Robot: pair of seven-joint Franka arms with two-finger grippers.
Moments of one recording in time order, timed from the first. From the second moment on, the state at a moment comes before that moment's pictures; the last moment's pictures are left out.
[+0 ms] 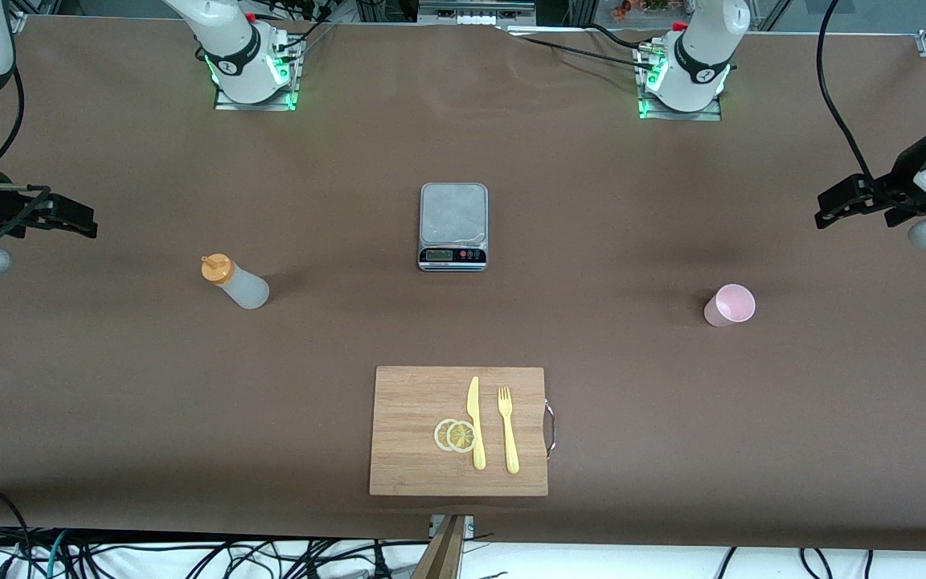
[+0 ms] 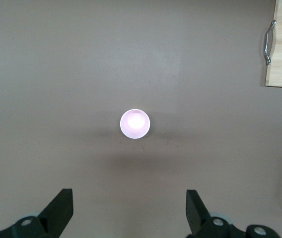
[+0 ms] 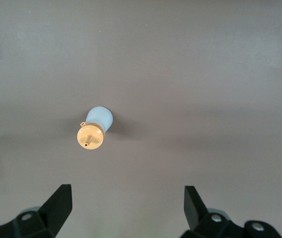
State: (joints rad) left arm 0.06 0.06 -0.07 -1.58 0.00 1.59 -0.07; right arm -0.01 0.20 0.01 -1.42 -0.06 1.51 -0.02
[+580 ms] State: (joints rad) left arm 0.05 0.08 -0.07 -1.57 -0.01 1.60 -0.07; right arm -0.01 0.20 0.01 -1.42 -0.06 1.51 -0.02
